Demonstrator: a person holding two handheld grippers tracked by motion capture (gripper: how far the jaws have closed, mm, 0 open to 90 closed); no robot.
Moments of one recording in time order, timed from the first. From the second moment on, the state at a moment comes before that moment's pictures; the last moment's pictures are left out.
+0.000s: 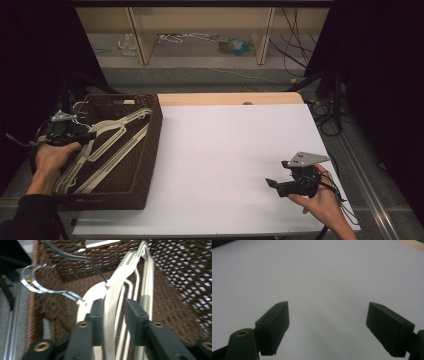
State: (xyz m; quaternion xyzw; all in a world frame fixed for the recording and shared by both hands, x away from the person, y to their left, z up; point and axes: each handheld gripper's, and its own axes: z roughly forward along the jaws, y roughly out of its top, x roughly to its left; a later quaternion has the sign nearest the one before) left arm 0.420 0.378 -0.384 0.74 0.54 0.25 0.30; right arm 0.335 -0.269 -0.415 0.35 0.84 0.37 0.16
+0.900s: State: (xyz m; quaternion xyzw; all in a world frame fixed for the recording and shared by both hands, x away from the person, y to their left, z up) left arm 0.341 0.253 -0.361 0.74 0.42 0.24 0.48; right arm 0.331 -0.266 -0.412 0.34 0.82 0.41 0.18
